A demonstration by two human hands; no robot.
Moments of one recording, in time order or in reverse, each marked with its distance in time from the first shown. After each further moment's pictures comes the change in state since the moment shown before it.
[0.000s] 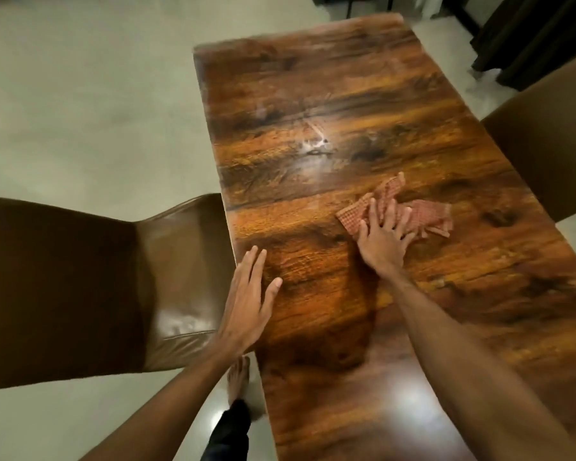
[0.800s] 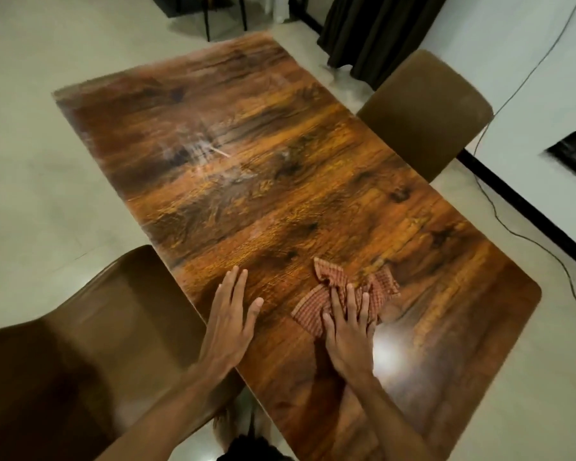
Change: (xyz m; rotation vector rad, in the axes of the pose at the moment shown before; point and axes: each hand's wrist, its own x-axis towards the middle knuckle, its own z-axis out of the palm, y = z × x) left_hand 0.062 -0.004 -0.022 0.008 -0.275 0.268; right_hand -0.198 0.001 0.051 0.006 0.036 0.252
